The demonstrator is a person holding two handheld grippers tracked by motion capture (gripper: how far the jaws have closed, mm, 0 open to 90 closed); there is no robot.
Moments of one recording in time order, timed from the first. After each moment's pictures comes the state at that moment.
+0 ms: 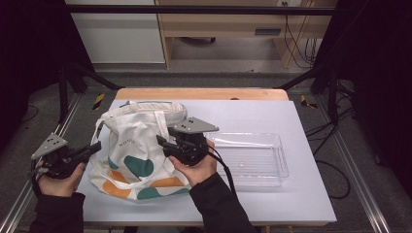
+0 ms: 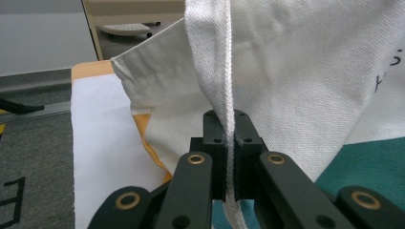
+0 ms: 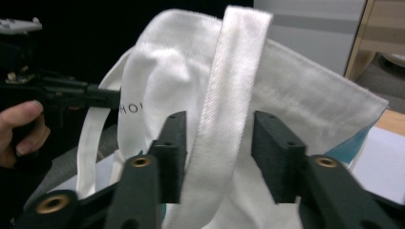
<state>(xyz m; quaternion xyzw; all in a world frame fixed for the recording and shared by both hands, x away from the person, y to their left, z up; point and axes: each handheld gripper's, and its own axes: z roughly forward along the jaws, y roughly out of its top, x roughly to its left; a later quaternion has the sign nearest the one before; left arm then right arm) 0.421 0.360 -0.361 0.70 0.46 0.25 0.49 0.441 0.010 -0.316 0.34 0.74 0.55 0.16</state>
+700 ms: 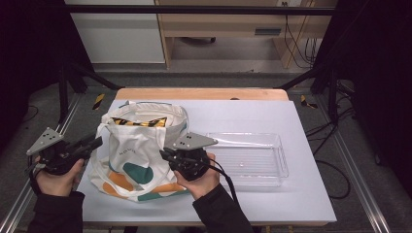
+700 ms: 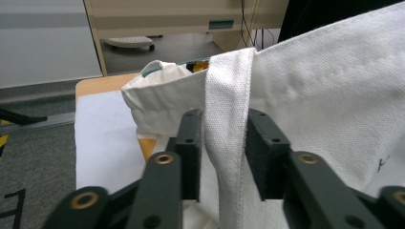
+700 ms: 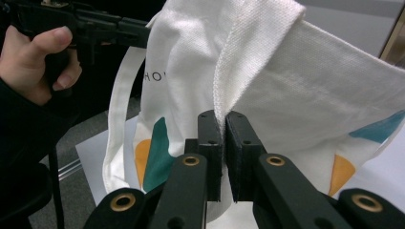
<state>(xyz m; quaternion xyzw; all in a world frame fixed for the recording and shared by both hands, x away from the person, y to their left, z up) 0.424 0.356 -0.346 0.69 0.45 0.26 0.50 0.416 0.005 -0.334 0.30 0.78 0.54 0.13</state>
